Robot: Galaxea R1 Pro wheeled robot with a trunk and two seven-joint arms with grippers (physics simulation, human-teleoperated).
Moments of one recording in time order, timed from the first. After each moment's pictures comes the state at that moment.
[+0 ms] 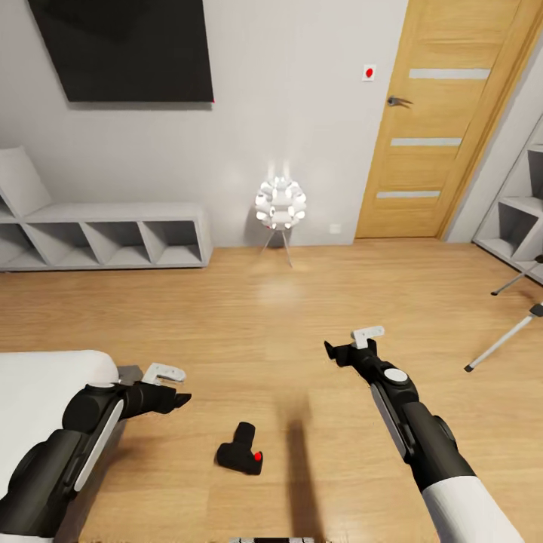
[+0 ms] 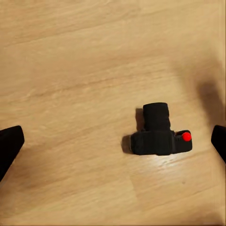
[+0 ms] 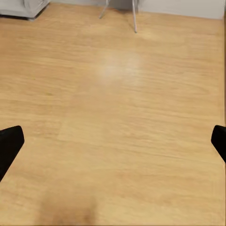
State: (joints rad) left arm -0.43 0.23 -0.07 -1.48 0.01 0.99 -0.37; right arm -0.58 -0.05 0.10 -1.18 0.01 0.36 0.12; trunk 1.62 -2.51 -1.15
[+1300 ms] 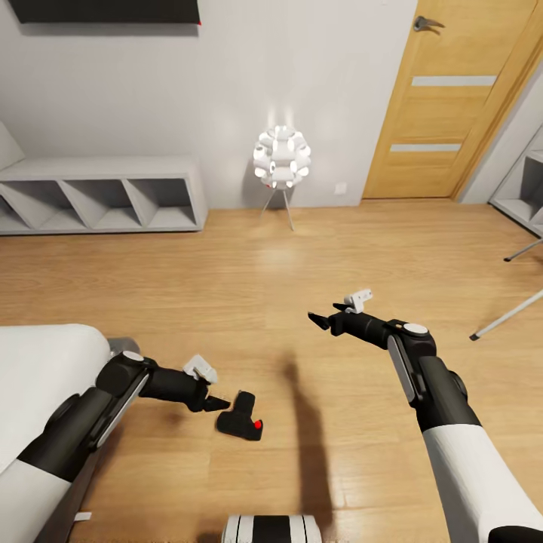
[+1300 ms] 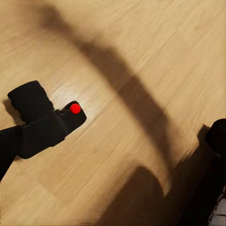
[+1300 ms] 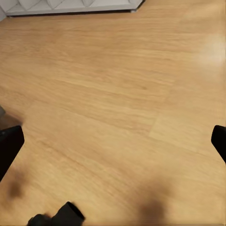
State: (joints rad) left arm -0.64 0.31 -0.36 -1.33 0.00 0.90 -0.94; right arm -0.77 -0.05 -0.03 -1.19 0.01 0.49 0.70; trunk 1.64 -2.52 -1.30
